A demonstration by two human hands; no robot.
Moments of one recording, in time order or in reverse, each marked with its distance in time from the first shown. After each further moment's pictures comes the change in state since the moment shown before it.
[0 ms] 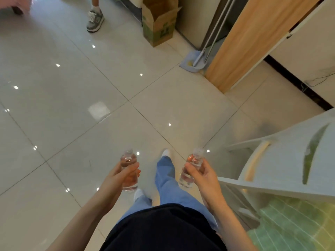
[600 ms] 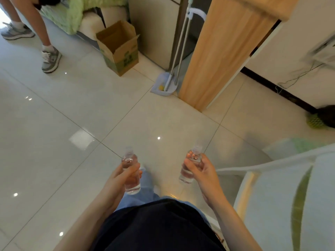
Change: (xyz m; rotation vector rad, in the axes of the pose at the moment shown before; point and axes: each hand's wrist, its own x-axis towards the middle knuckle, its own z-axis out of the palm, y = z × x) left_hand 0.203 0.183 0.175 0.072 -0.122 0.023; right_hand 0.229 -0.150 -0.100 0.132 0.173 -0.043
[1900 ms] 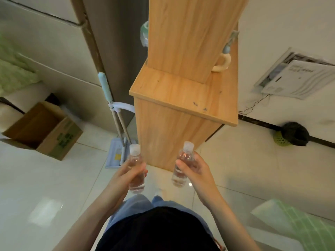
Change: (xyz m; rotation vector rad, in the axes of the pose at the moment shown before) left_hand 0.397 0.323 0.321 0.246 -0.354 0.084; right_hand 0.426 -0.284 -0.123 0.144 0.204 -0.125
